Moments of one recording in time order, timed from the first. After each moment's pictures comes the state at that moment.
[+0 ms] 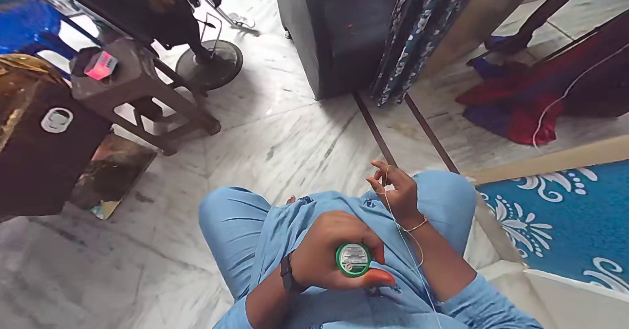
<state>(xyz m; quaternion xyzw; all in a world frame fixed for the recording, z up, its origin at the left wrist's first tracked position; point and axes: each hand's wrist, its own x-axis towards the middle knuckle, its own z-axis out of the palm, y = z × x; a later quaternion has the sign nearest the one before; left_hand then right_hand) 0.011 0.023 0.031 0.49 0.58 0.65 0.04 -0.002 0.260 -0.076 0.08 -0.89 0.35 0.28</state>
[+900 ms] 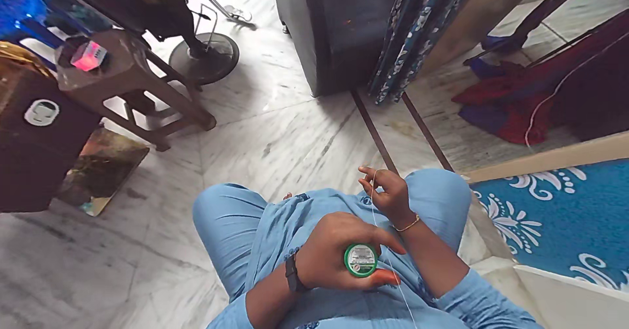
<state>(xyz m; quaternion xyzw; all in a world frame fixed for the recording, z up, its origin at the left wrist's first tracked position) 0.018 0.031 0.026 0.48 0.59 0.64 0.04 -0.001 0.252 -0.081 0.14 -0.89 0.35 0.28</state>
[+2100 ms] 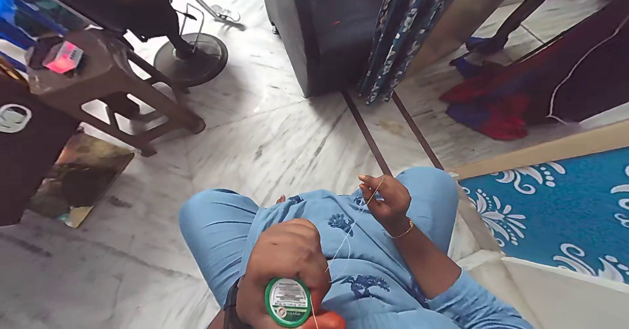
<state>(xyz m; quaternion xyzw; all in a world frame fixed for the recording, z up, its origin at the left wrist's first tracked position) 0.012 -0.018 0.057 0.48 0.52 0.71 0.01 0.011 0.242 -0.061 0.16 -0.84 0.34 0.40</state>
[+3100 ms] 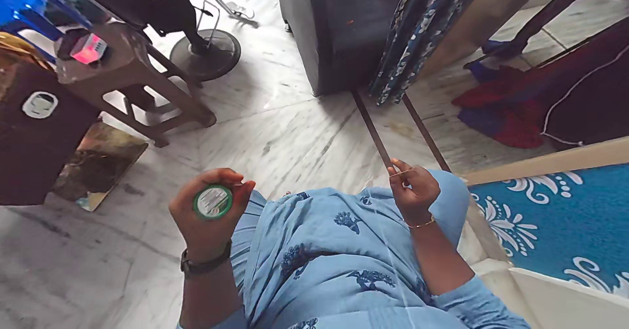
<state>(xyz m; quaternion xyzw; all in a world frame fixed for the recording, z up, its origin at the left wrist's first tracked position) -0.024 -0.104 0.023 0.20 0.74 0.59 -0.25 0.002 0.274 -0.059 0.09 -0.85 0.28 0.44</state>
